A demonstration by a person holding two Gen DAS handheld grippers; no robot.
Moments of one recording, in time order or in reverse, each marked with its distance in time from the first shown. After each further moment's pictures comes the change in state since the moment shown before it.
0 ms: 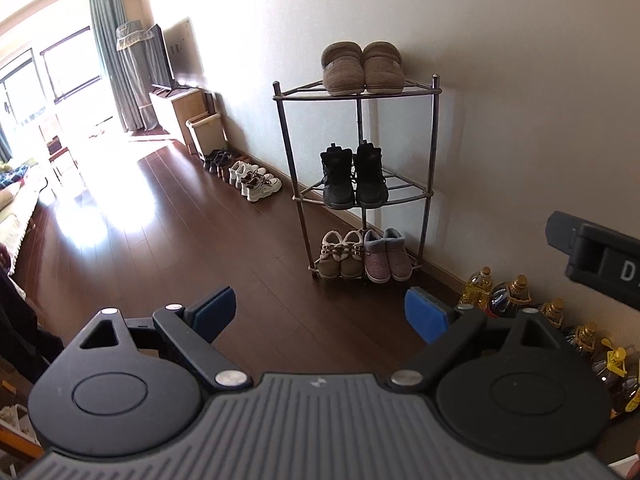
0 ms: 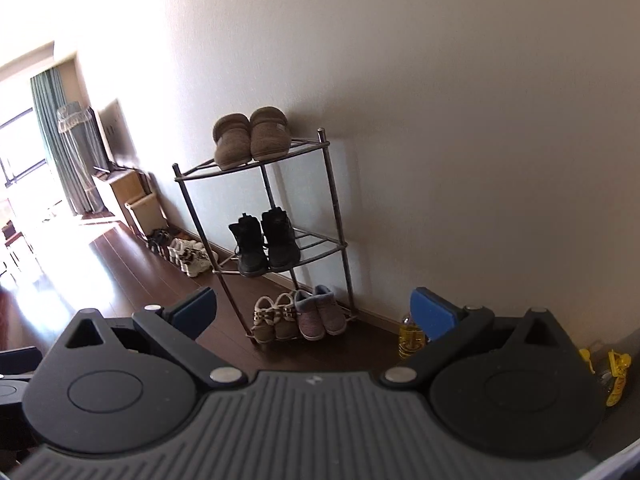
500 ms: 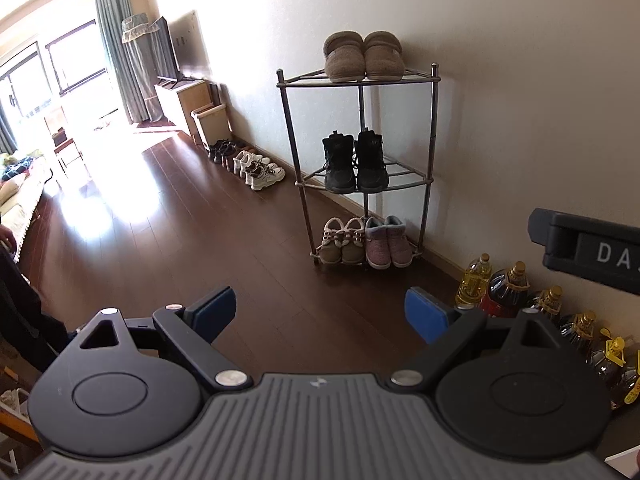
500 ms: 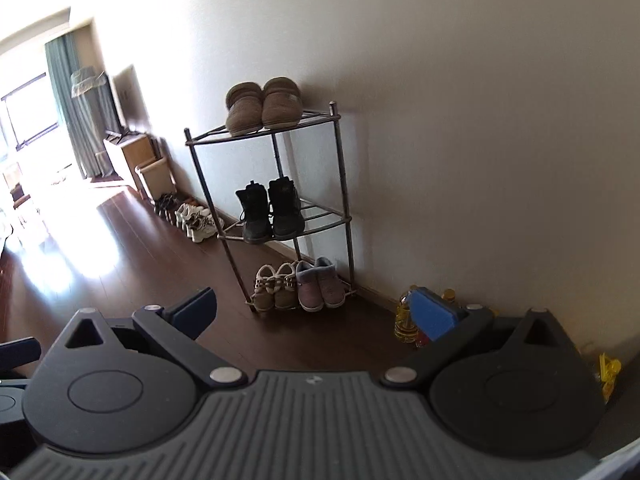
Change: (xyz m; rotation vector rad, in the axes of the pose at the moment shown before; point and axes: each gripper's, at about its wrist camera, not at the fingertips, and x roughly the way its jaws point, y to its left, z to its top) left arm -0.023 -0.004 -0.036 -0.010 0.023 0.028; right arm -0.007 -0.002 -0.012 -0.059 0.108 0.010
